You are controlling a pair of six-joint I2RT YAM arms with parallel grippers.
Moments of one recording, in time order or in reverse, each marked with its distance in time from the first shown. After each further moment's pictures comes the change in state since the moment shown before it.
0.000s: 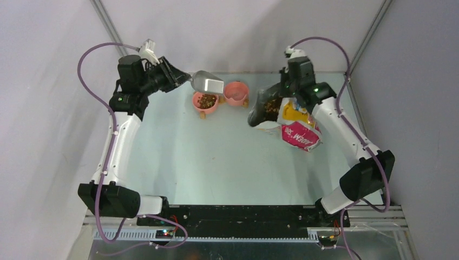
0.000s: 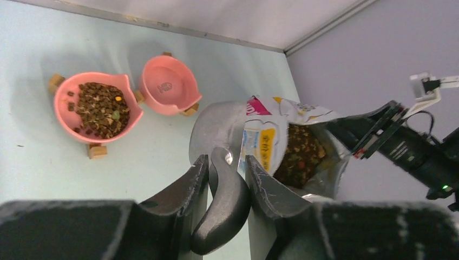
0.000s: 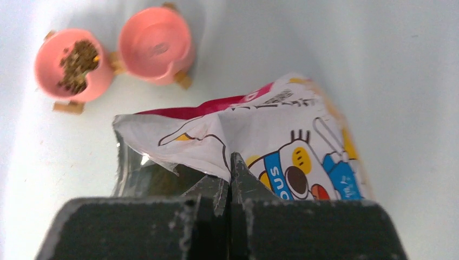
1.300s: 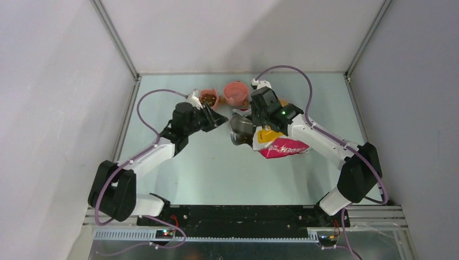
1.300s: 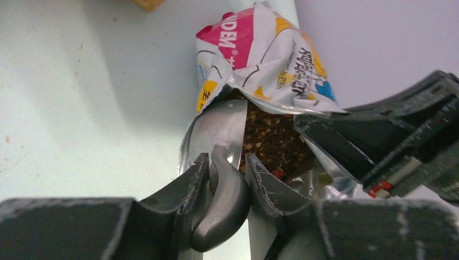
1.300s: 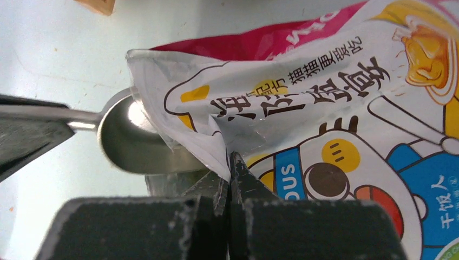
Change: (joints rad) left arm -0.331 -0.008 -0.722 0.676 -0.134 -0.239; right arm 0.331 0.032 -0.237 0.080 0.082 0.148
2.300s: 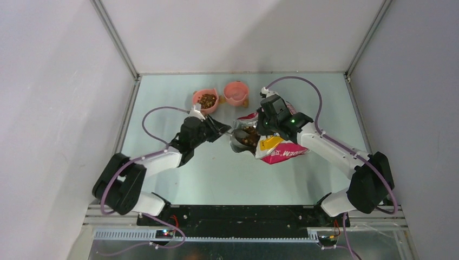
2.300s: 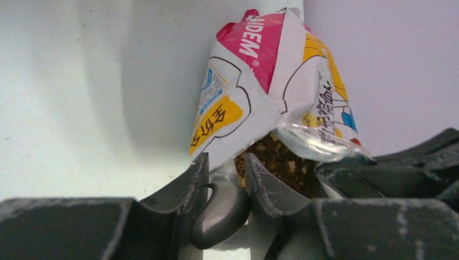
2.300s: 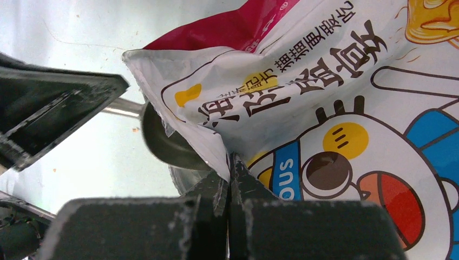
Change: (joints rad) left arm -0.119 0.110 -0.194 0.289 -0.204 -0.243; right arm -0.029 -0.139 -0.203 0.033 -0.152 0.127
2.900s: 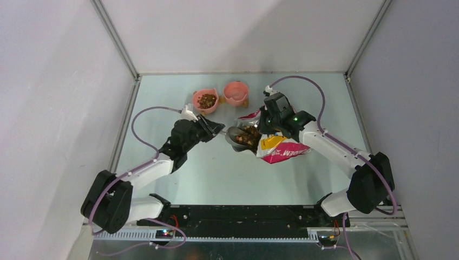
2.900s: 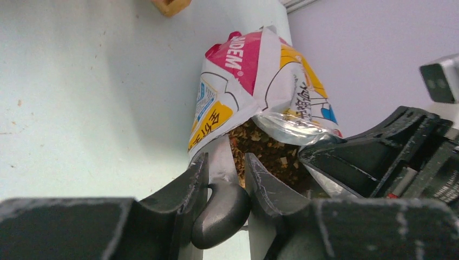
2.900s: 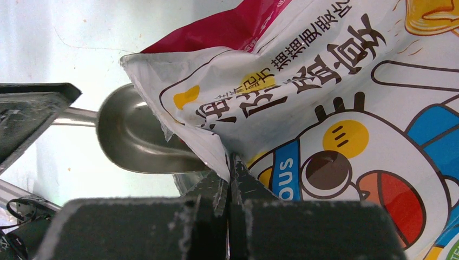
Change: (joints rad) left arm 0.020 -0.199 -0.062 -0.058 -0.030 0.089; right arm -0.045 -0.006 0.002 -0.010 -0.058 0.026
